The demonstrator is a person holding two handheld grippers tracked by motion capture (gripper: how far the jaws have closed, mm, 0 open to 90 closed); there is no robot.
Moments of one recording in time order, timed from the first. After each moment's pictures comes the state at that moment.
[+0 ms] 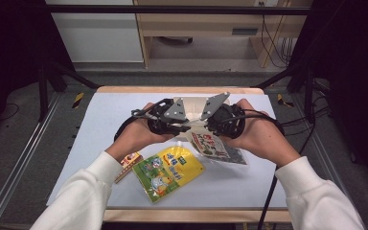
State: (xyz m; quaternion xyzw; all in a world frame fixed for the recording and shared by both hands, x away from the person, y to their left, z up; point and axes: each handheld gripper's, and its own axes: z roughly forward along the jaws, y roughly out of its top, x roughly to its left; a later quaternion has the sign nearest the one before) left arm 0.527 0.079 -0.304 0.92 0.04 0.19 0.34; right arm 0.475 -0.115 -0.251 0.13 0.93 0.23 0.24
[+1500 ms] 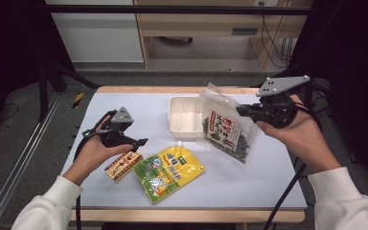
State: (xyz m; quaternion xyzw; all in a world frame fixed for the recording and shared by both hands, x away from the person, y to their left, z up) left arm 0.518 0.209 -0.355 0.87 0.28 0.19 0.35; right arm 0.473 -0.213 -0.227 0.27 0.85 0.40 0.22
